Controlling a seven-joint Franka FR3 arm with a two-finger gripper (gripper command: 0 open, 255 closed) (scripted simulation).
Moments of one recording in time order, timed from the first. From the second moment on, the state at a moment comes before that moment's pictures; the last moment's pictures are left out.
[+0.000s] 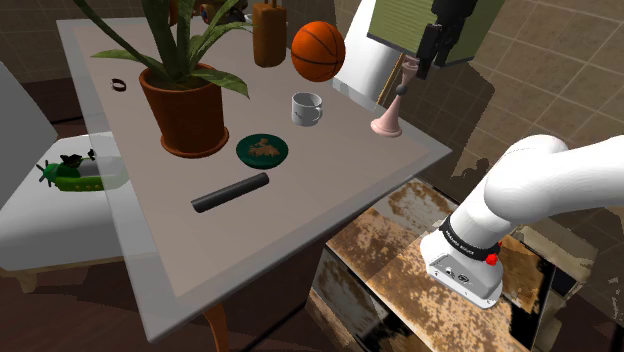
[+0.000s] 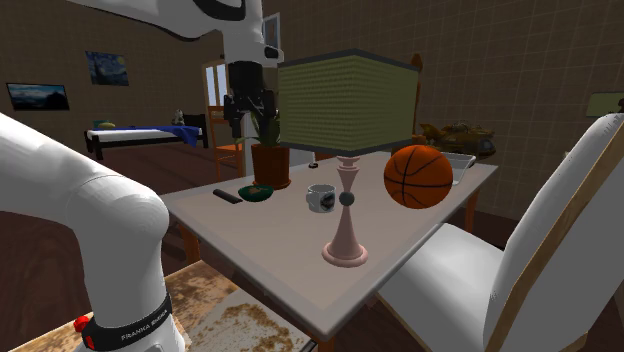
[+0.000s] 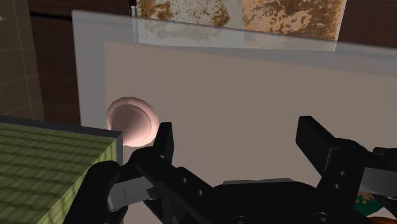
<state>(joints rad) 0.01 -0.82 0.00 -2.37 -0.09 1.48 -0.06</state>
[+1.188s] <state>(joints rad) 0.04 -0.27 0.04 -2.23 -0.06 1.90 0.02</state>
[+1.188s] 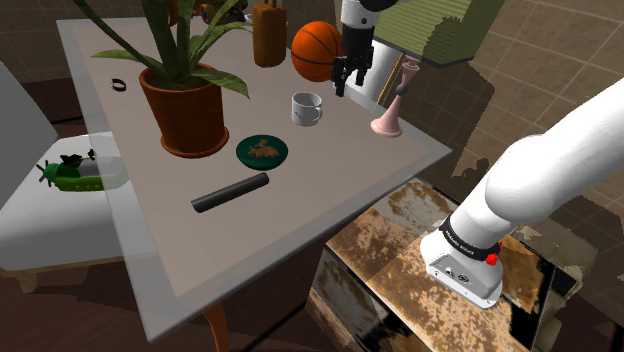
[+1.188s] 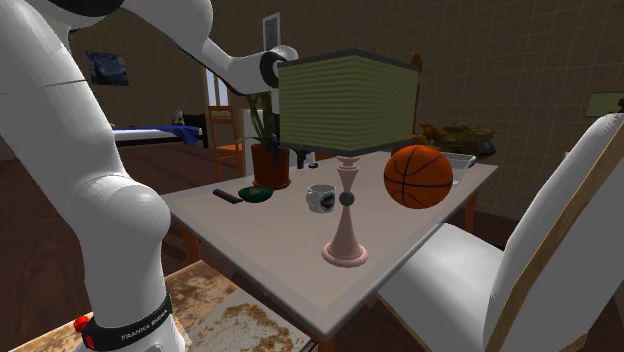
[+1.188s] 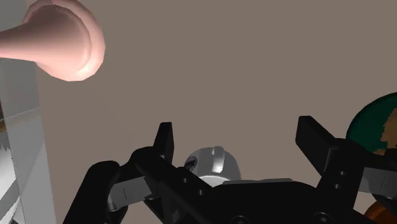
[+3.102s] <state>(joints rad) 0.06 0.35 0.06 -1.83 -0.08 2.12 0.07</state>
